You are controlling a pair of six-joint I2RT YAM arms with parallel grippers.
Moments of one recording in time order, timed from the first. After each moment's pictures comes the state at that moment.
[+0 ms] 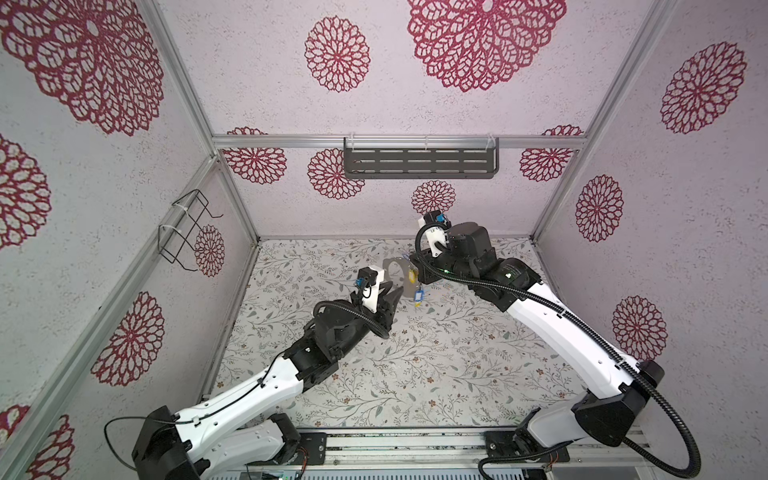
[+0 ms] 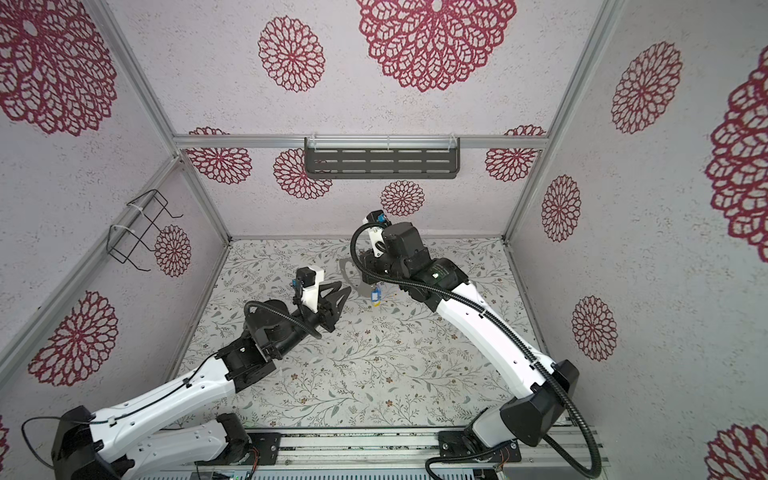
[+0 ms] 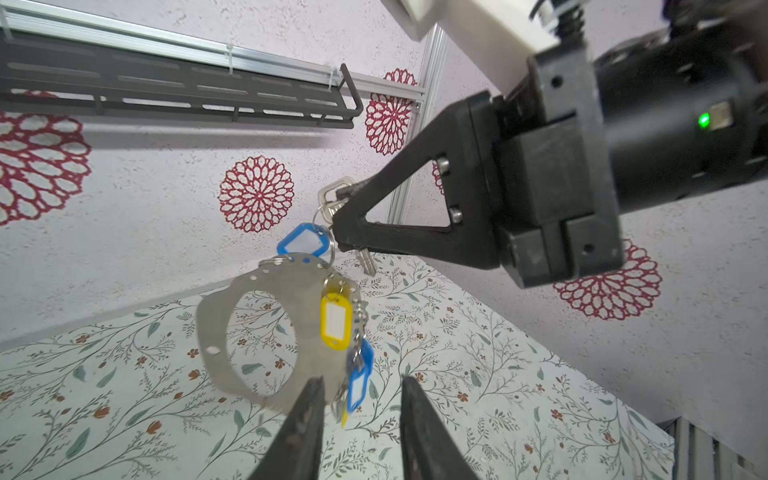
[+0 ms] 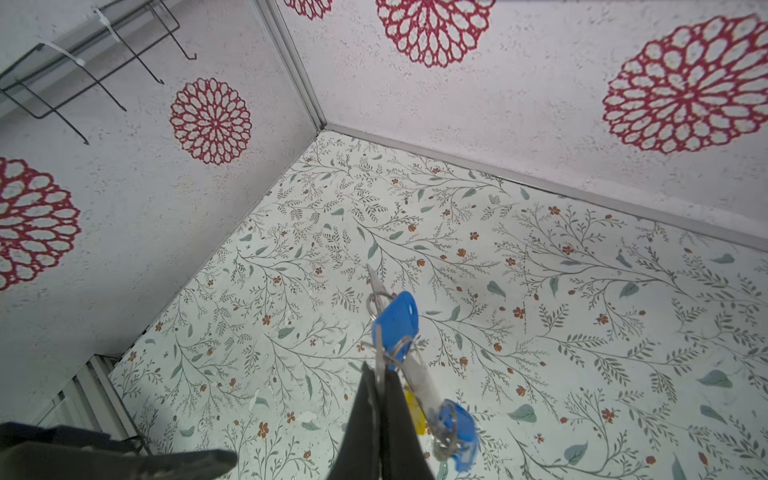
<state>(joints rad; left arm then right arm) -0.86 1.12 0.80 0.25 -0.20 -0.17 0.72 1.47 1.64 -0.66 -0.03 0.27</state>
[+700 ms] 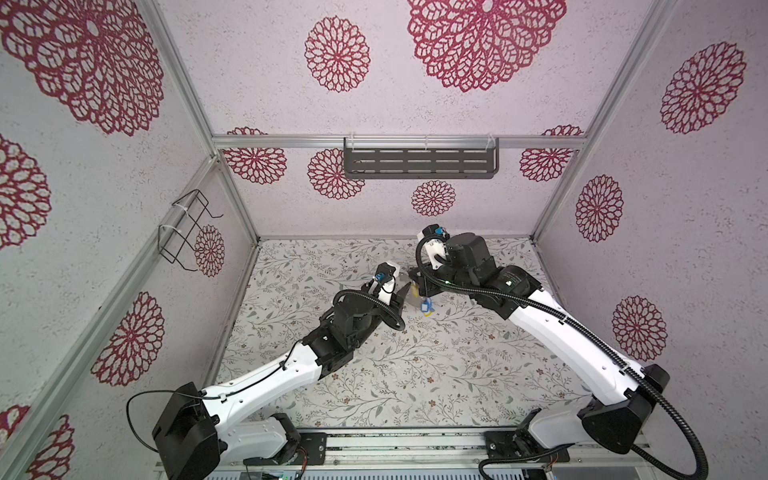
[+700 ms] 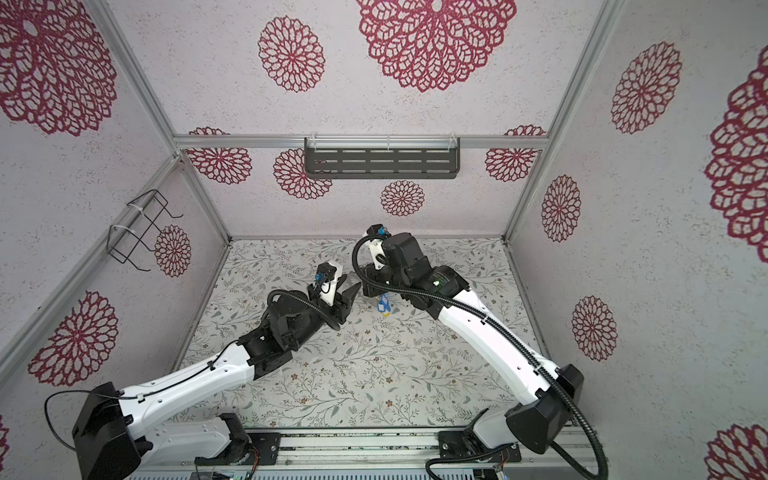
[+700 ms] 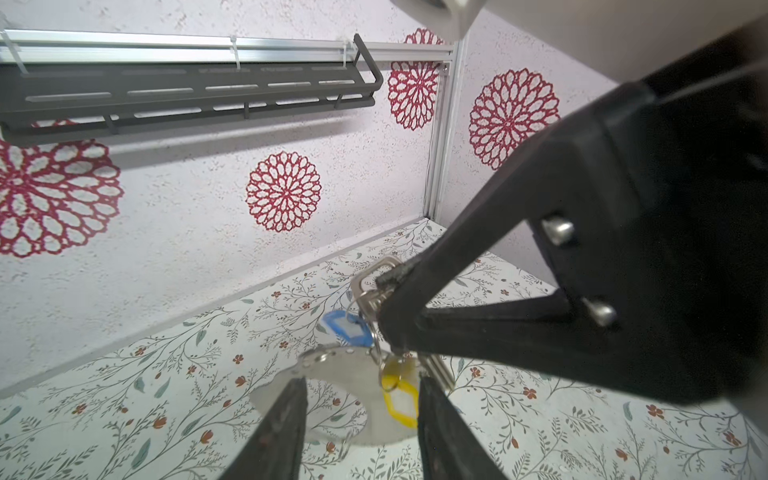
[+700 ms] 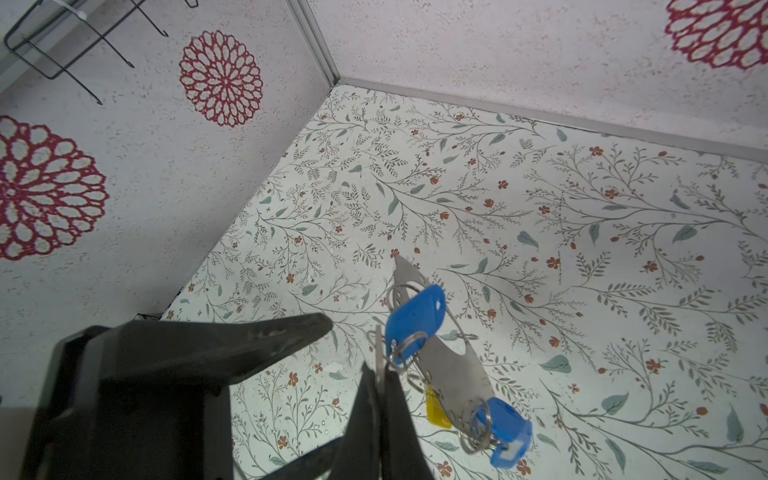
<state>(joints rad) -0.85 1.24 0.87 0.26 -0.26 -0.03 0.75 1.42 1.55 -0.69 -0.11 0.34</state>
